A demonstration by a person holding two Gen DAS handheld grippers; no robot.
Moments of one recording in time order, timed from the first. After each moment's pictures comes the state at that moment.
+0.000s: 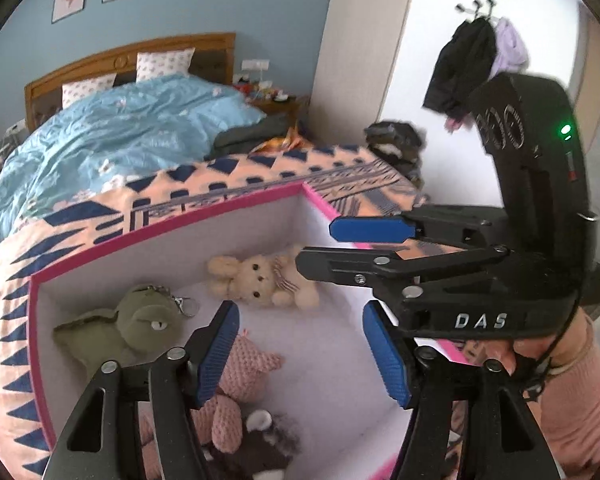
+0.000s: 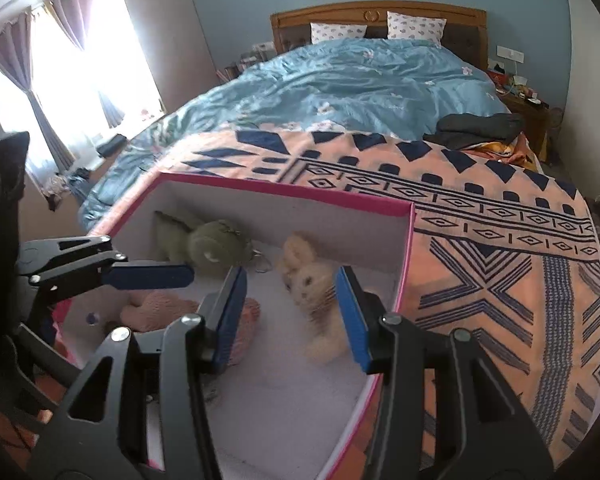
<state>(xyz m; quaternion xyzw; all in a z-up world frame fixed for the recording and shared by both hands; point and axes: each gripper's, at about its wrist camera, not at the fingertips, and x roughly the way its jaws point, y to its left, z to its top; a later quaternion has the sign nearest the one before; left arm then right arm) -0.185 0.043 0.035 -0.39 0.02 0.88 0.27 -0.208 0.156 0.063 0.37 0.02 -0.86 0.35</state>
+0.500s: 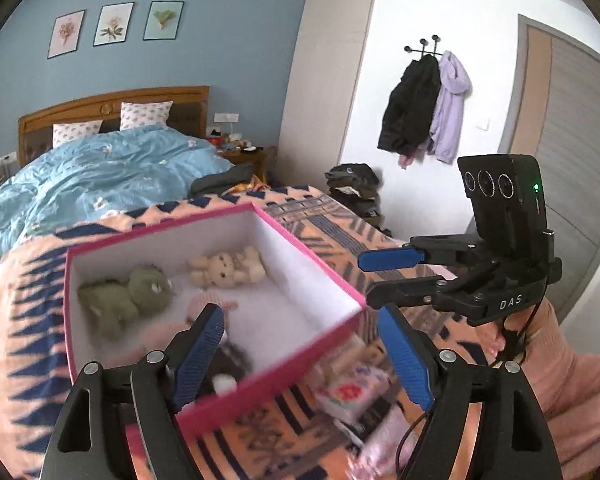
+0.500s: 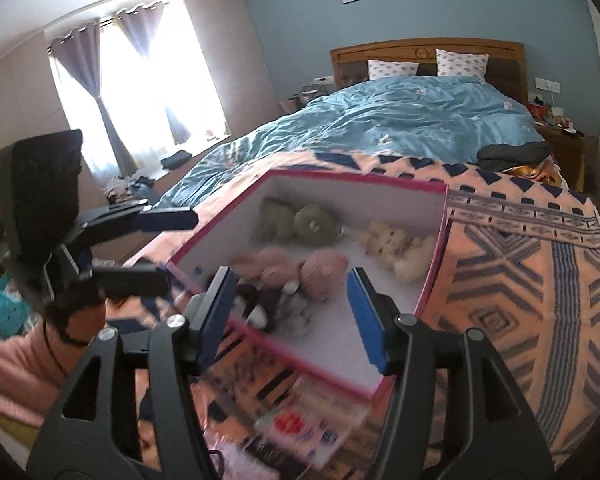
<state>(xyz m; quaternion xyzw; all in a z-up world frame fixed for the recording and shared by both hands) -0.051 0.003 0.060 -0.30 0.01 0.90 0.33 -0.076 0.203 0.086 0.32 0.01 -0.84 0.45</state>
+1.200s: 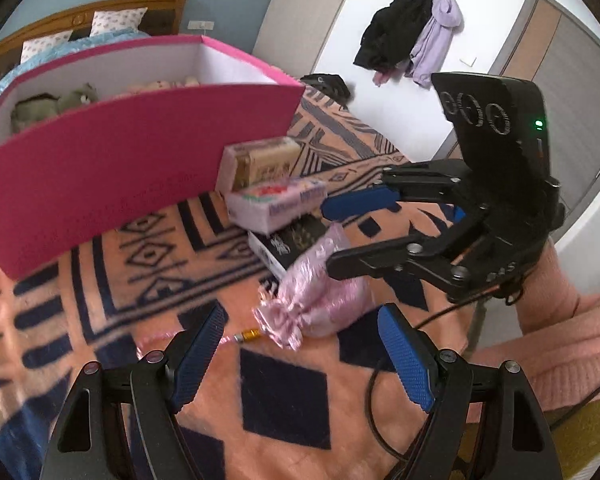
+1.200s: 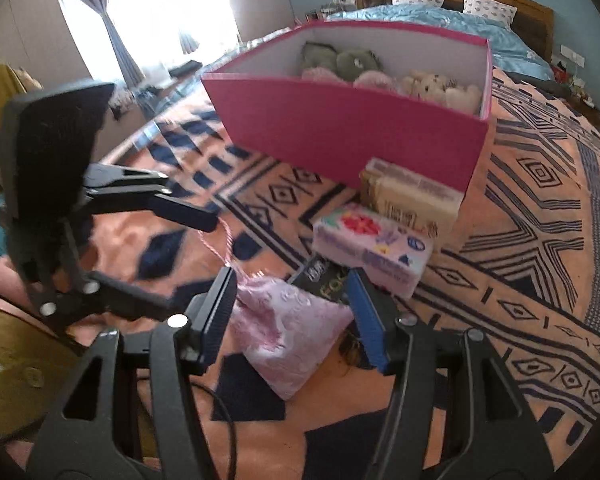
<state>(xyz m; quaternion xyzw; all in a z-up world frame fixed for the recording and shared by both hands) 0.027 0.032 -0.065 -0.44 -0.01 0.81 0.38 0.010 0.193 -0.021 0.43 0.12 -0.78 0.44</state>
